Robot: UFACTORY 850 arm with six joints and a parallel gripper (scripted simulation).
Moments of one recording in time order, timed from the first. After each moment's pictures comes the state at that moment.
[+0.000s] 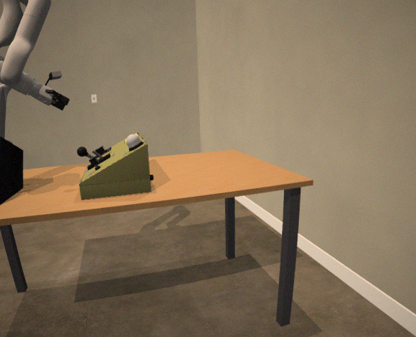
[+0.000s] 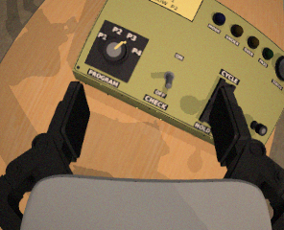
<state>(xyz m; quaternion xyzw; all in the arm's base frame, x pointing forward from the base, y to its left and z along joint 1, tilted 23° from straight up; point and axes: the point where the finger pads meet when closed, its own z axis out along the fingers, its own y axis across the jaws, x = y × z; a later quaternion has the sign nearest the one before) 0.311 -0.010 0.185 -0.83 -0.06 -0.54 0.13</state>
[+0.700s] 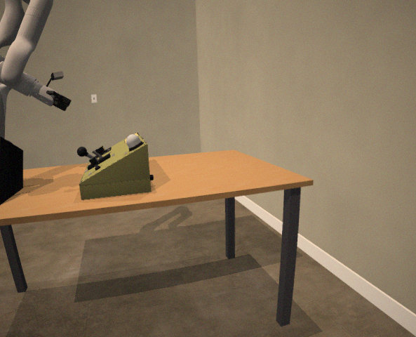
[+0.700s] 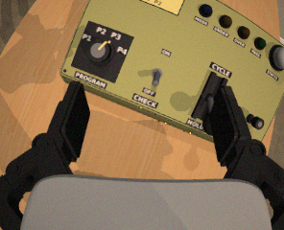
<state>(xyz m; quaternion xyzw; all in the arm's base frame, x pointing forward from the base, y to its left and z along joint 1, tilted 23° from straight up) 0.321 -0.031 0.172 -0.83 -0.03 -0.54 0.13</state>
